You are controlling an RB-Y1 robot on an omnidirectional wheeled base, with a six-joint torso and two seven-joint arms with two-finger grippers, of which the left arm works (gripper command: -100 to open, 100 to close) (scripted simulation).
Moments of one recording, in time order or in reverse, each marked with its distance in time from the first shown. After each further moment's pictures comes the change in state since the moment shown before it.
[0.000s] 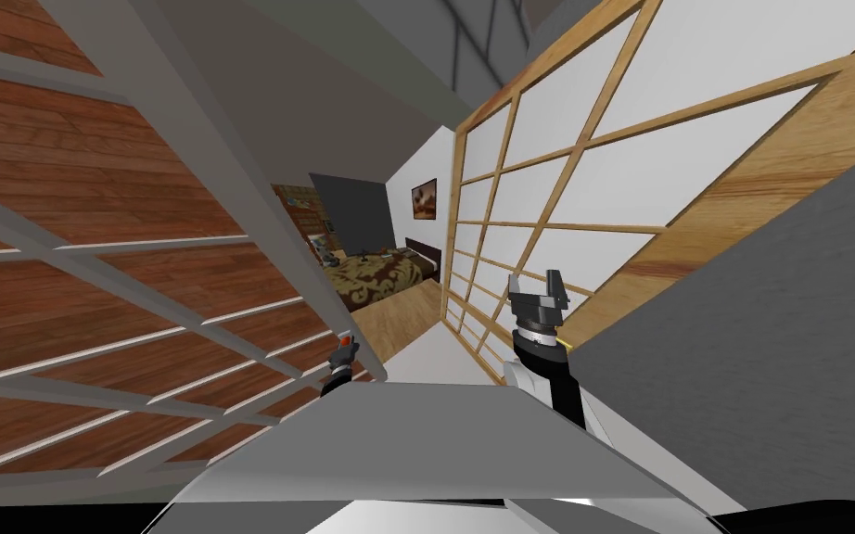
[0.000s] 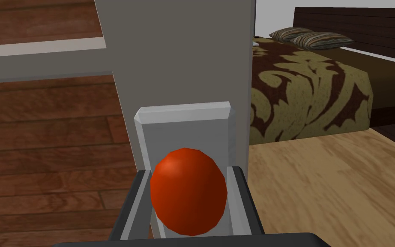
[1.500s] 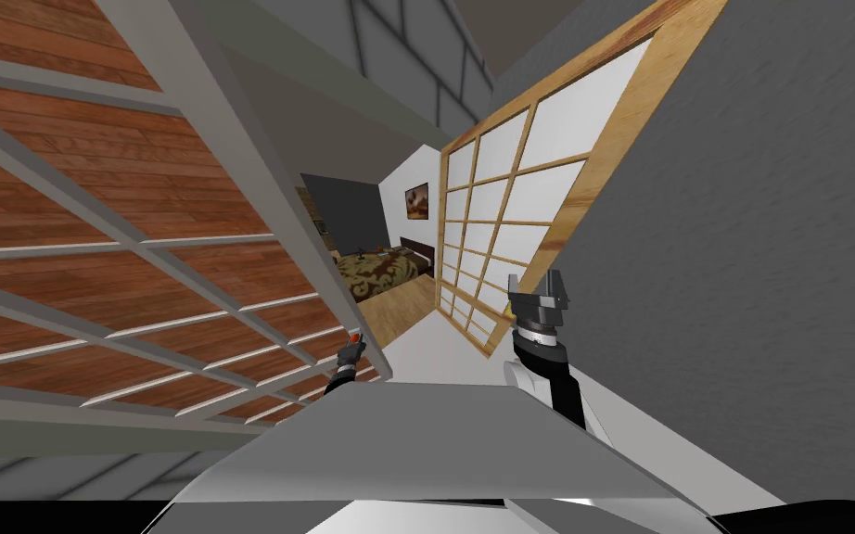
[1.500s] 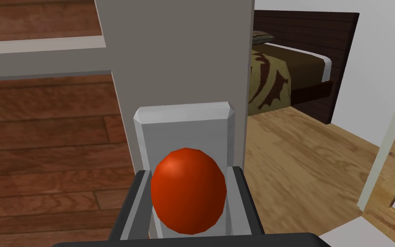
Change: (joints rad) arm 0.026 0.051 -0.123 -0.061 -0.058 0.018 0.084
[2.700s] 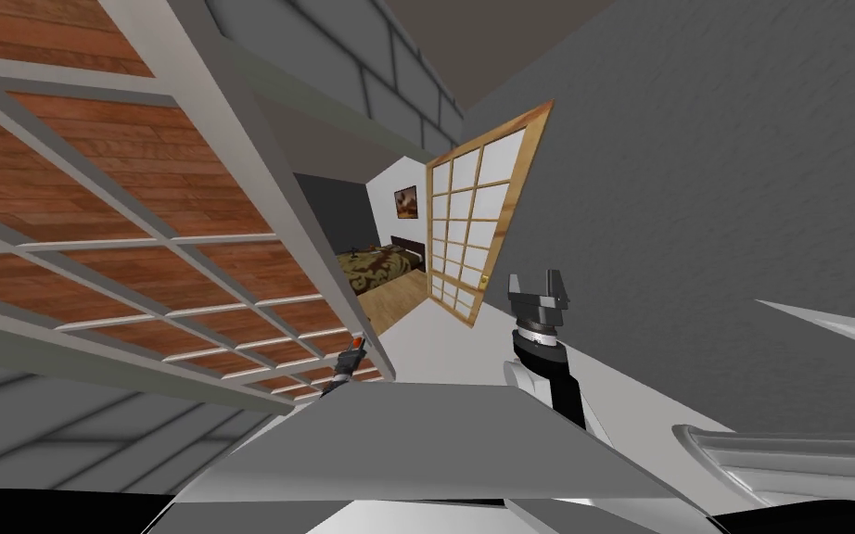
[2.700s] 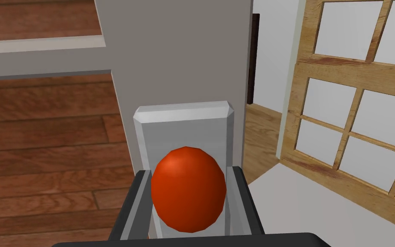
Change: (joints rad) arm 0.058 0.098 -0.147 -0.031 -0.072 -0.077 0.128
